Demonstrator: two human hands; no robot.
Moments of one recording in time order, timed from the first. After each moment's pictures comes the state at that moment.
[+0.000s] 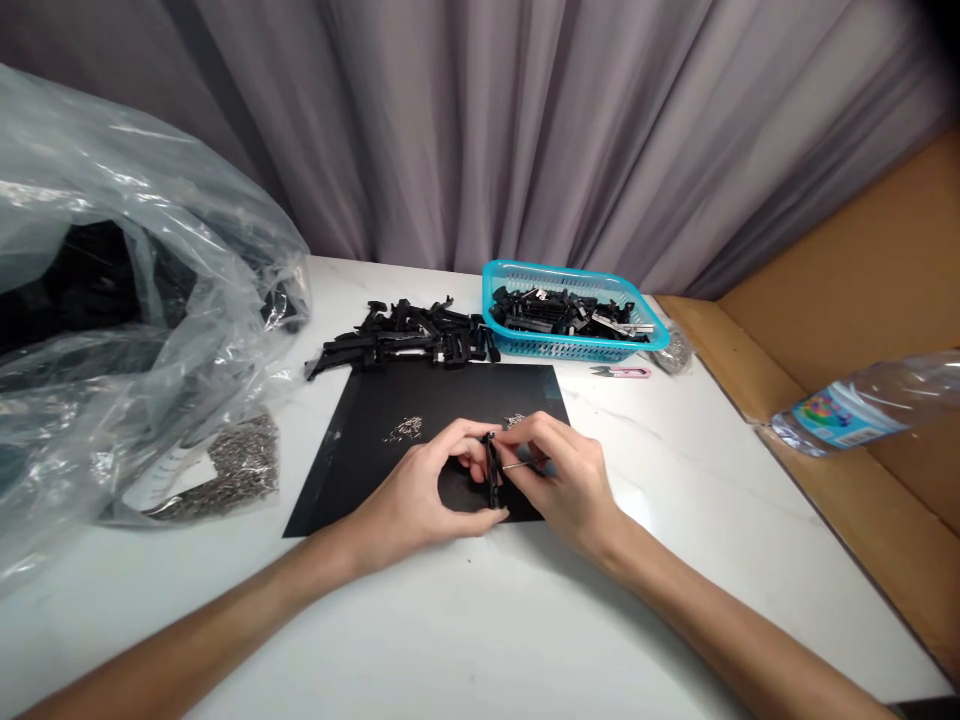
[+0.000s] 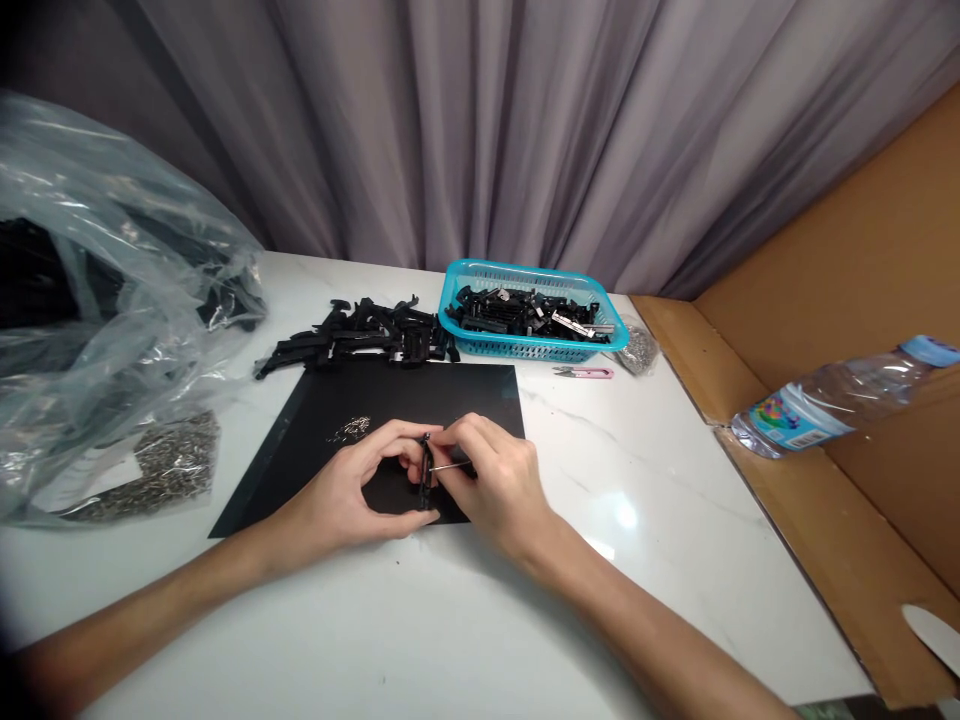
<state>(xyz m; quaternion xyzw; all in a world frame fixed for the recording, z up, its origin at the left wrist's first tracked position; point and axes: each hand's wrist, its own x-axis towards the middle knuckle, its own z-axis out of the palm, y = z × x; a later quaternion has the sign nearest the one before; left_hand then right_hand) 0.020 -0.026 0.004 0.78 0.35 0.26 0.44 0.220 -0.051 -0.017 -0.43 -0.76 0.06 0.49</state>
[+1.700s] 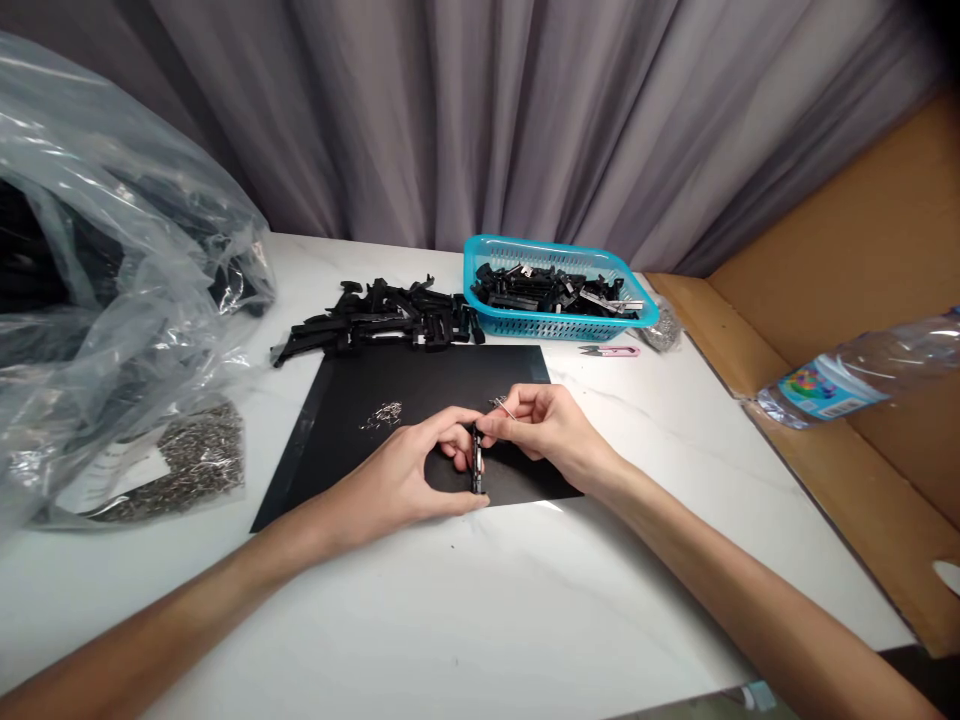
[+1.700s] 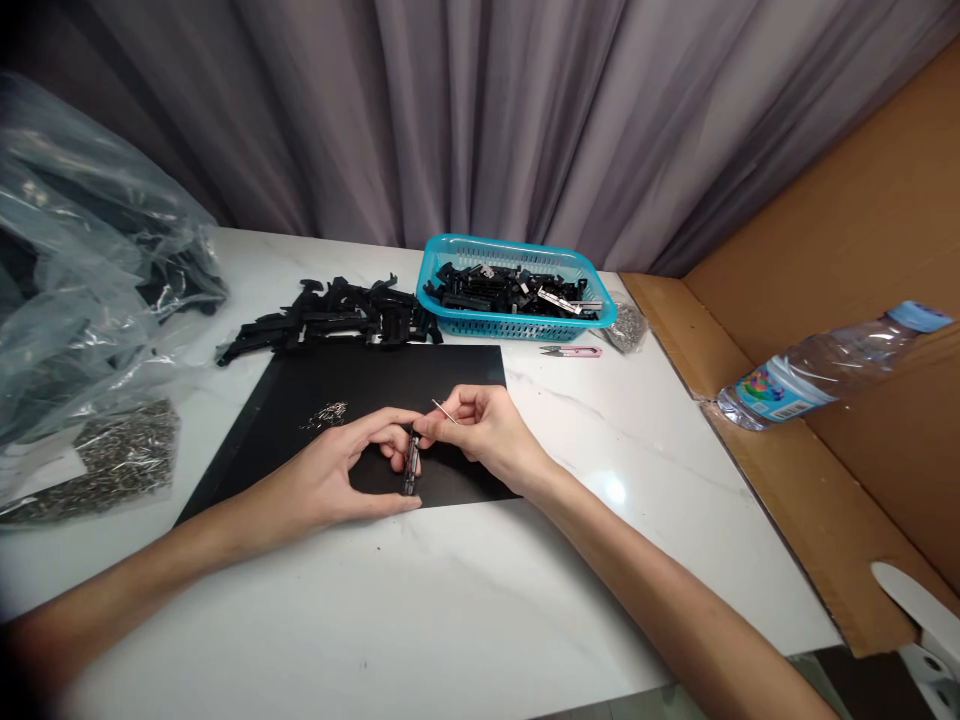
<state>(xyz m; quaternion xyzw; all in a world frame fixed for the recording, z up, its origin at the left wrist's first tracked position) 0.021 -0.013 0.006 0.79 0.34 0.17 0.48 0.237 -0.025 -0.007 -0.45 -0.48 0.61 0.44</state>
